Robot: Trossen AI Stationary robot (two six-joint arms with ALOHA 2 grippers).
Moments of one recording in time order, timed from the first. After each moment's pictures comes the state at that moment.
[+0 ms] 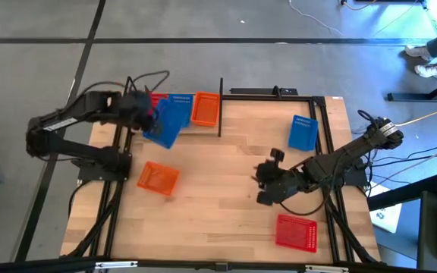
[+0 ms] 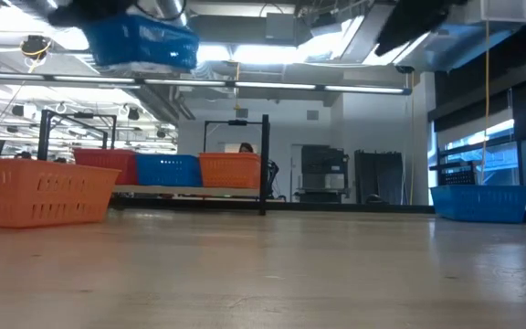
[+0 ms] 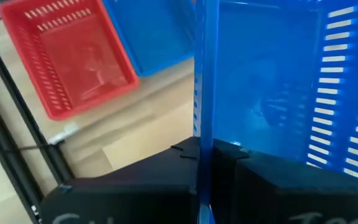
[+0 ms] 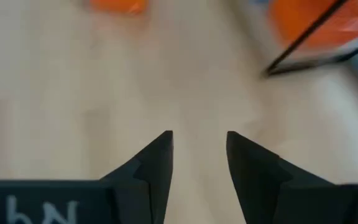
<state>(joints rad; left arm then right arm) 0.26 1.04 1.33 -1.30 -0.25 -0.80 0.49 1.42 1.16 -0.76 0.61 0.55</state>
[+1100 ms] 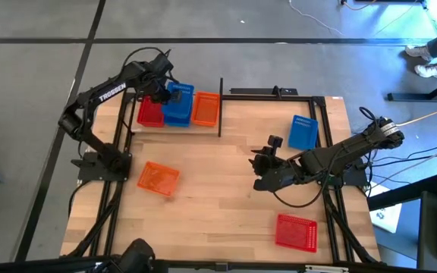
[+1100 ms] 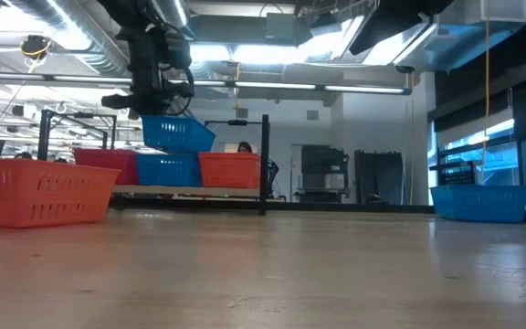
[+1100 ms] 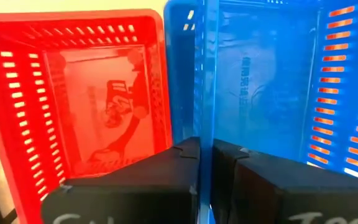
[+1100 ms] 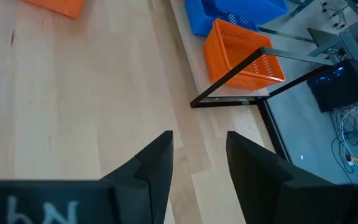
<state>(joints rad) 0.90 1.53 1.33 -1.04 0.03 -0.62 0.40 1.41 1.16 -0.72 0.80 0.23</state>
